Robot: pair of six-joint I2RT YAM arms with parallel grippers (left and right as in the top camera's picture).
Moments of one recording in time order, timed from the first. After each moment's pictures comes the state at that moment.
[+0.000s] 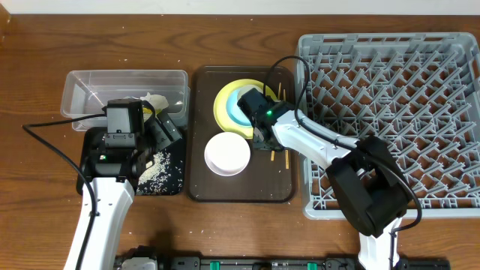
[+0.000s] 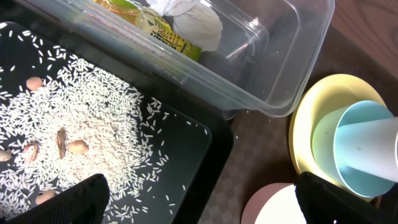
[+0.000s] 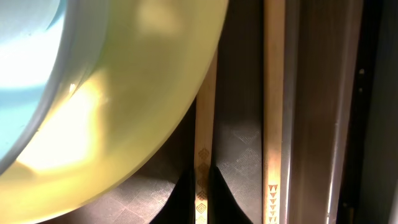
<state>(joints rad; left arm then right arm) -0.01 1.16 0.87 -0.67 0.00 -0.57 0.66 2.05 1.37 -0.77 0.19 0.75</state>
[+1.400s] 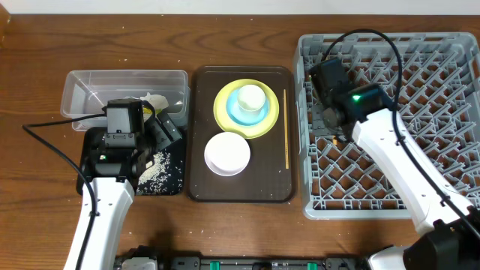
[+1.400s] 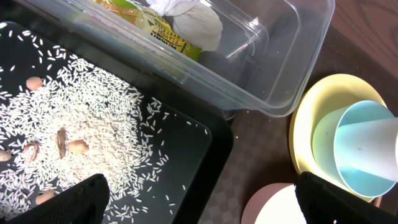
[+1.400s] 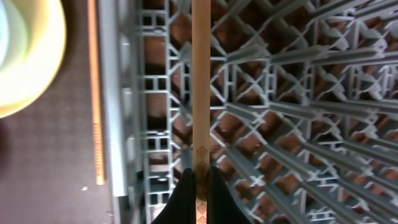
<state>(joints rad) -0.01 1.16 0.87 -0.67 0.00 -0.57 0.39 1.60 1.37 -1.08 0.26 0.33</state>
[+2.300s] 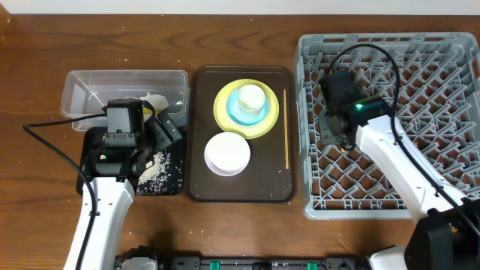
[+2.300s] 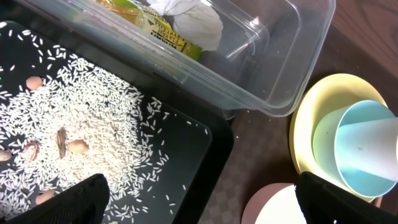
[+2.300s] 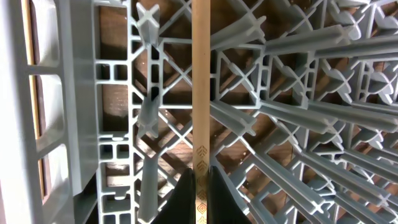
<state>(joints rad) -0.01 1.16 0.87 -0.67 0.00 -0.57 0.33 1.60 1.18 -0.92 0.27 0.23</state>
